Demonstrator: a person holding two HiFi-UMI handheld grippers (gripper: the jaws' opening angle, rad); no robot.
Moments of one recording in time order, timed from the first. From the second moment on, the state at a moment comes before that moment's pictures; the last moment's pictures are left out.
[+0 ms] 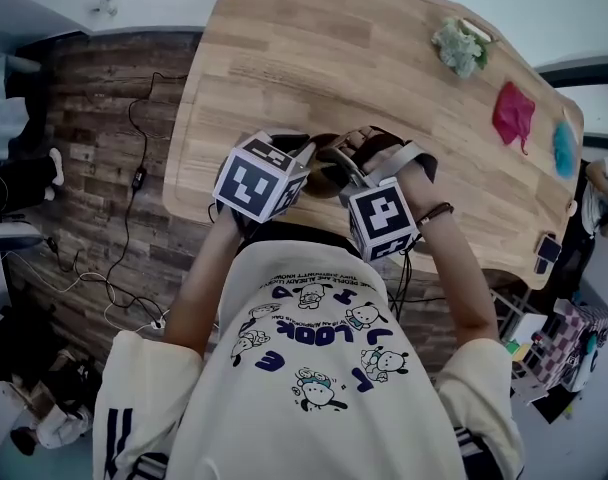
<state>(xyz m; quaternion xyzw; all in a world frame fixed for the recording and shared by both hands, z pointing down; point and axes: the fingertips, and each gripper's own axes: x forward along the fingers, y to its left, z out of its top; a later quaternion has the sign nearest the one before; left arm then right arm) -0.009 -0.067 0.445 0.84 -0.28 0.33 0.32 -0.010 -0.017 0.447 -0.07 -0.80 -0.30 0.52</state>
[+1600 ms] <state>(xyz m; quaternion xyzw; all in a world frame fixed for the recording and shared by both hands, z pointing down) -0.045 -0.109 0.414 0.81 -0.44 0.16 0.36 -0.022 -0.060 0.422 0.33 -0.85 0.28 0.32</state>
